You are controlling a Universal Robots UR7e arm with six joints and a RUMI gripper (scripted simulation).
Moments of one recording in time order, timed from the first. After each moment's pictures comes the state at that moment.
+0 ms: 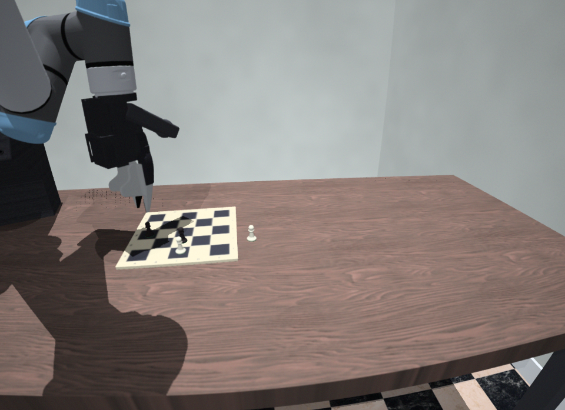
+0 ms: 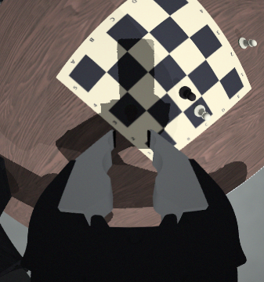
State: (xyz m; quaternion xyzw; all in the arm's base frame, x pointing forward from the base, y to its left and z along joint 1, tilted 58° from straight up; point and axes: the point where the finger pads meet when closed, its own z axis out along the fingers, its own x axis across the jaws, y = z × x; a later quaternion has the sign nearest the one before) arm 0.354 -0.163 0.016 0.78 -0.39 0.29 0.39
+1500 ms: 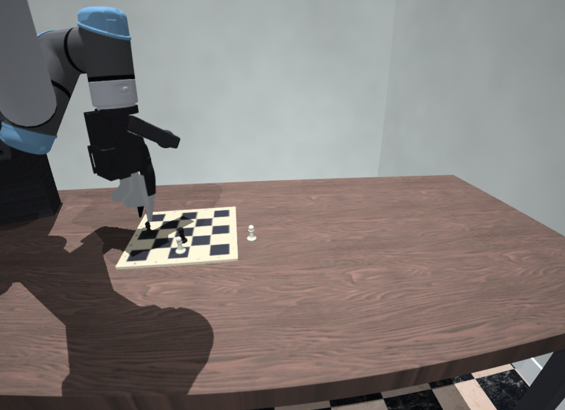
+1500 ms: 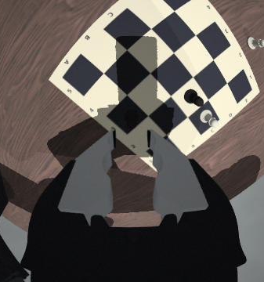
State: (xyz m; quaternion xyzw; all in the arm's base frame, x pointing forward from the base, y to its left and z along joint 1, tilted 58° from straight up) arm 0.357 -0.181 0.005 0.78 -0.39 0.29 0.39
